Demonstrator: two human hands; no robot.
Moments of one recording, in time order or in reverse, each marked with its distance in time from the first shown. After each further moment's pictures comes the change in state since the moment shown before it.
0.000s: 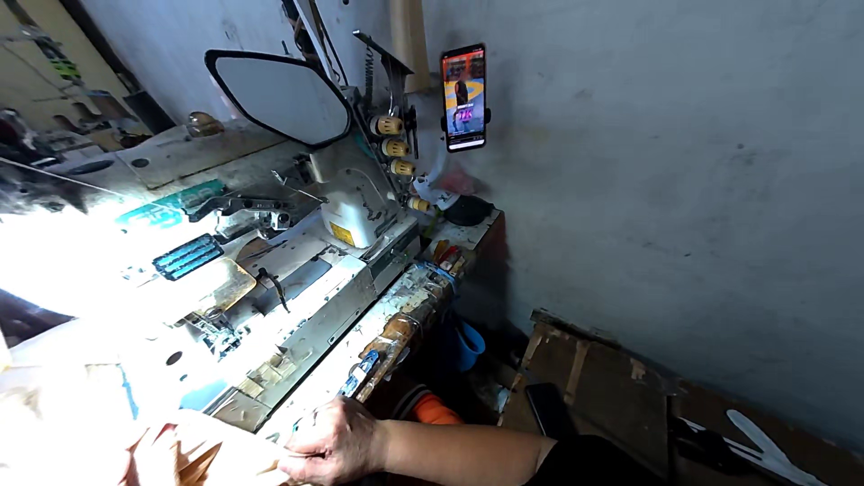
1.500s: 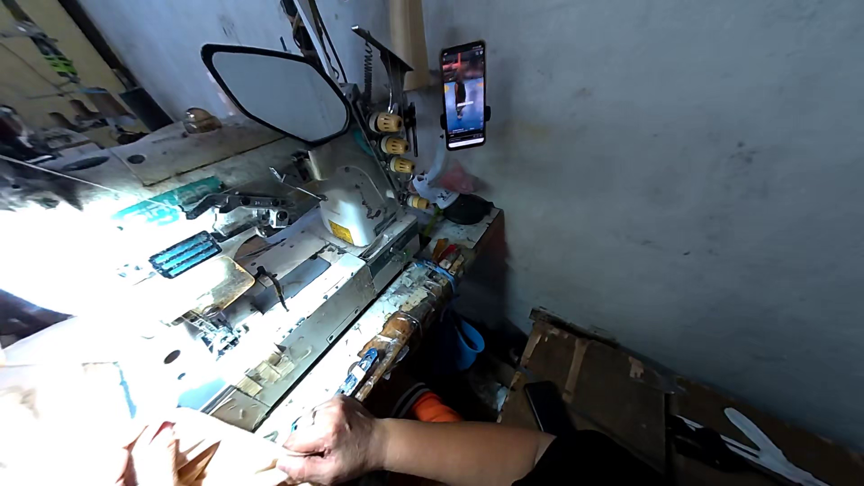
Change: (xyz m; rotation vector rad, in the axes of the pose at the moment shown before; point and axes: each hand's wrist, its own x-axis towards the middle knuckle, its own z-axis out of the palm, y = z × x) left_hand 0.000 0.000 -0.001 -0.001 -0.011 -0.005; right_hand 0.001 -0.001 -0.001 0.007 0.001 -0.008
